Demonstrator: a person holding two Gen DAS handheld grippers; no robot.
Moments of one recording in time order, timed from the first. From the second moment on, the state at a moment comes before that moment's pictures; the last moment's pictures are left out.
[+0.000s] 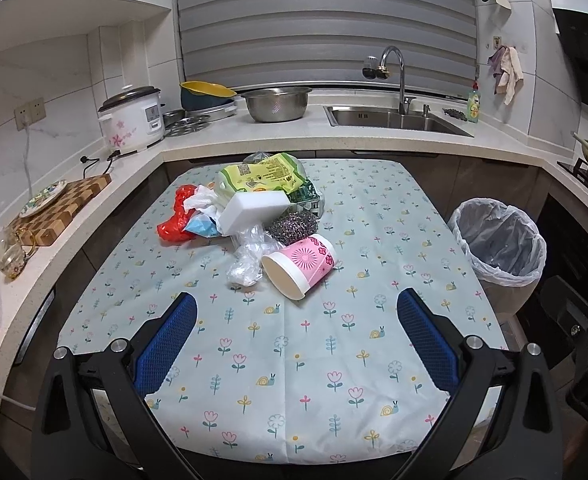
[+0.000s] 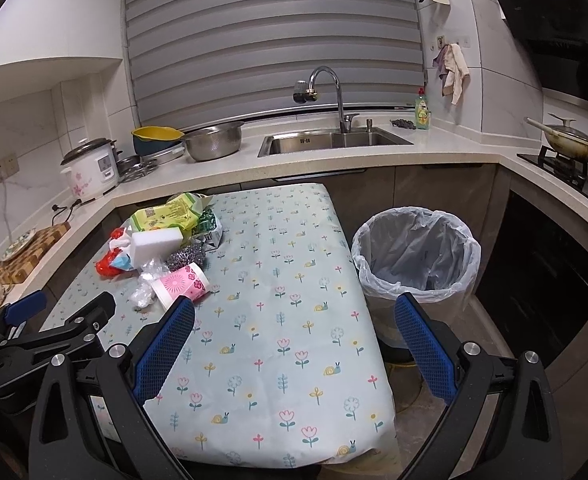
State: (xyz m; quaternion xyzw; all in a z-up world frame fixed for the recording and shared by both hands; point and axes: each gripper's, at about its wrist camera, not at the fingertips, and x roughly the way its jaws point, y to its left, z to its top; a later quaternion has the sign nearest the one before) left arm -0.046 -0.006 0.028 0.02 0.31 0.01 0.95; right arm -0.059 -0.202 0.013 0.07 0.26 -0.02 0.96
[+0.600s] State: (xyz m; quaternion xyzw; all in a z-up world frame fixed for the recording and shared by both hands) left arm -0.046 0.000 0.033 0.02 0.30 0.02 0.95; right arm -0.059 -0.200 0.018 0.08 0.25 -0.03 0.96
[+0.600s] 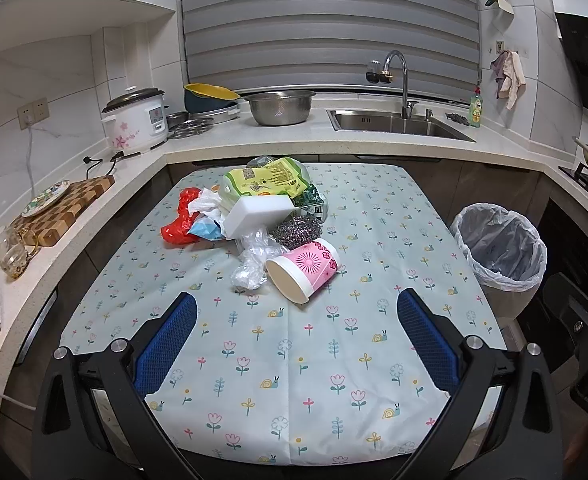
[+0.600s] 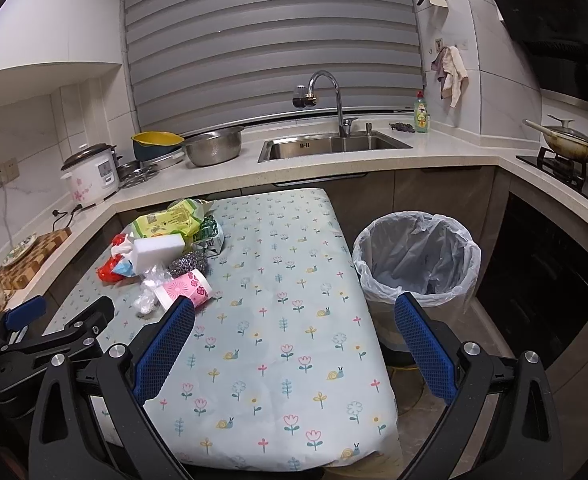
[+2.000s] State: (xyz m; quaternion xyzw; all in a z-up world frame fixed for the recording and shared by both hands) left arm -0.047 0.001 0.035 0.02 0.30 0.02 0.95; right arm -0.062 -0.212 0.015 0.08 0.25 -0.04 0.96
